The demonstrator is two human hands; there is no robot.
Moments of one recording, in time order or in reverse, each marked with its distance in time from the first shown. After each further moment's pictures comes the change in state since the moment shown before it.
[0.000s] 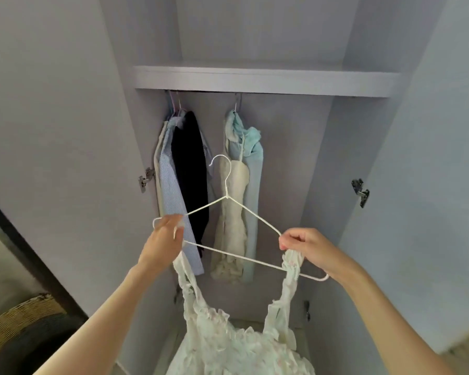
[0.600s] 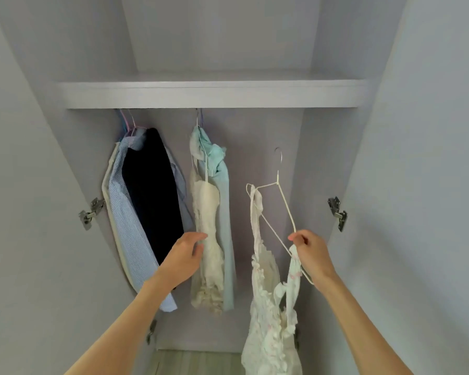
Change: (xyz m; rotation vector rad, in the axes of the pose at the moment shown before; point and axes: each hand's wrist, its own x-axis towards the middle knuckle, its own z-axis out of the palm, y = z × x) left_hand 0.097 0.092 0.102 -0.133 -0.233 0.133; right_hand 0.088 0.069 -0.082 0.081 0.569 0.176
